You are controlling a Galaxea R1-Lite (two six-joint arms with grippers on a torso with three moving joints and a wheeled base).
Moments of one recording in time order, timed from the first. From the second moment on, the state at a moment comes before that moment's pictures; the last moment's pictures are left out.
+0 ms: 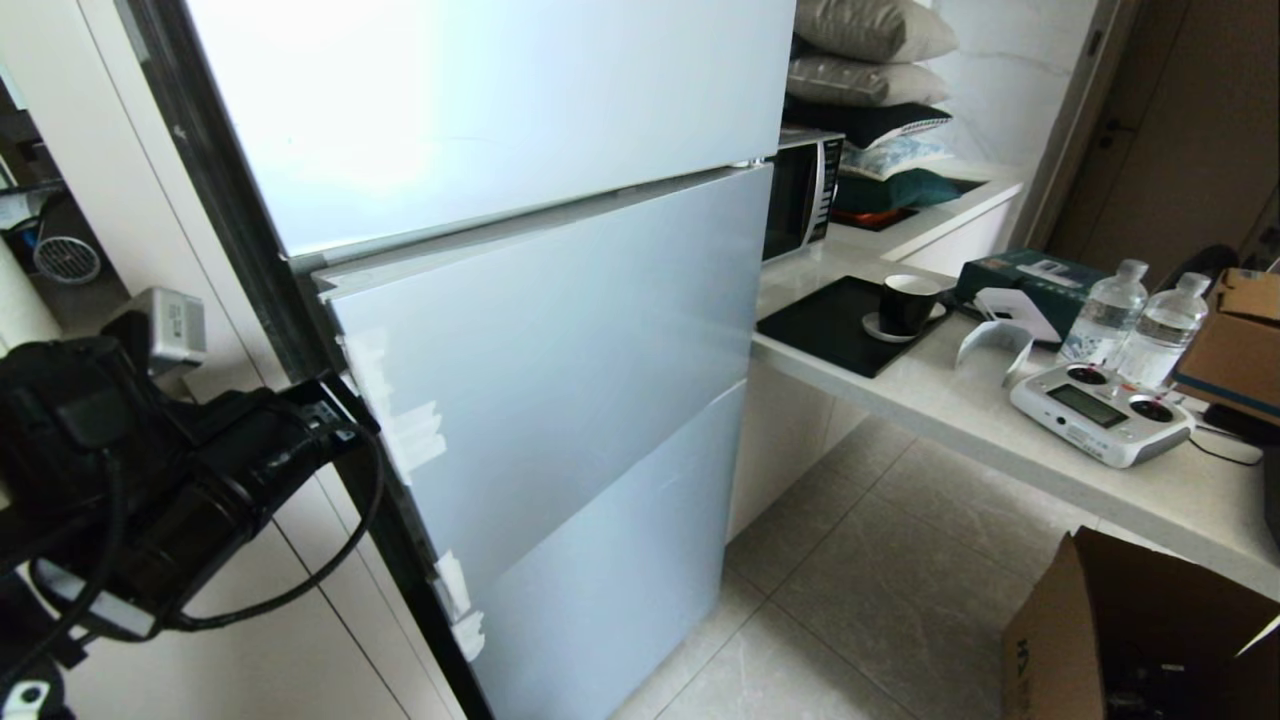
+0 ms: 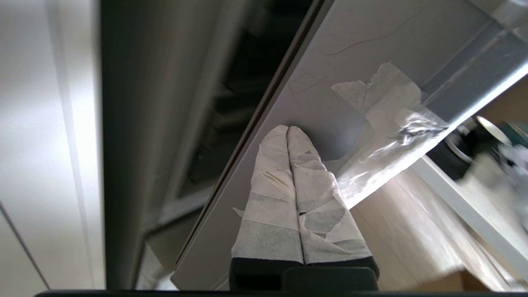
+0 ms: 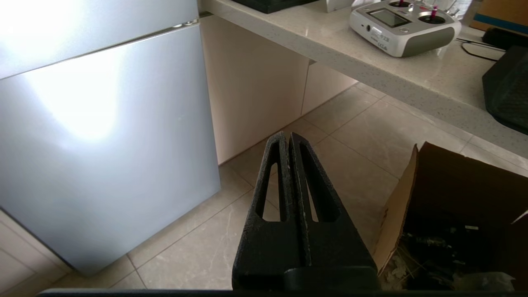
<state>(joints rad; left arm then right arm) -0.36 1.51 -0.51 -0.97 0.31 -0.35 -0.01 0.00 0.00 0.00 0.00 -0.01</state>
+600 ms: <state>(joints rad) -0.51 1.37 -0.42 -0.97 0.24 -0.35 -0.01 0.00 0.00 0.00 0.00 -0.01</state>
